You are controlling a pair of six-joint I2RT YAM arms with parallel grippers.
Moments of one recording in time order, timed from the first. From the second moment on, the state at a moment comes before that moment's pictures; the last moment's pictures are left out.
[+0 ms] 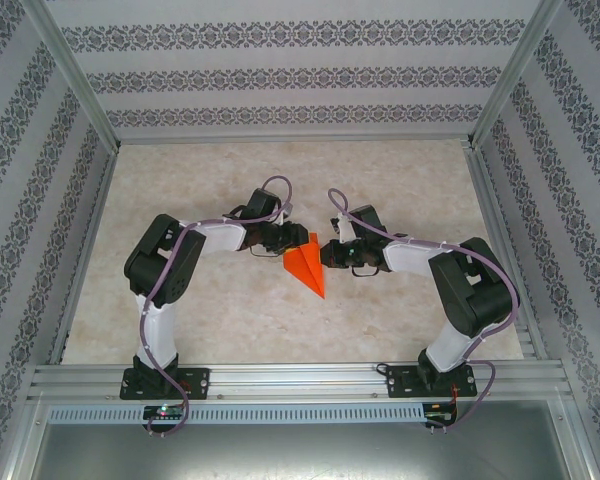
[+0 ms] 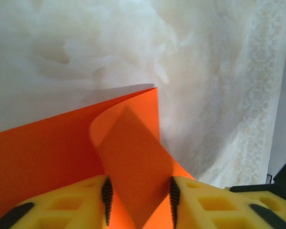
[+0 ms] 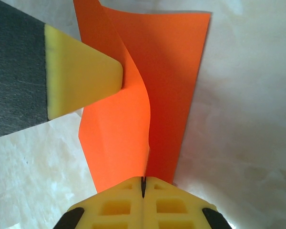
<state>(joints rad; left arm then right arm) -0.48 2.00 1.15 -0.02 0.56 -0.77 0.43 1.68 0.78 -0.03 -0.51 0.46</state>
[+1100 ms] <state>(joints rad) -0.48 1.64 1.36 0.00 0.60 -0.71 0.11 1.00 0.45 0.30 -0.84 0.86</state>
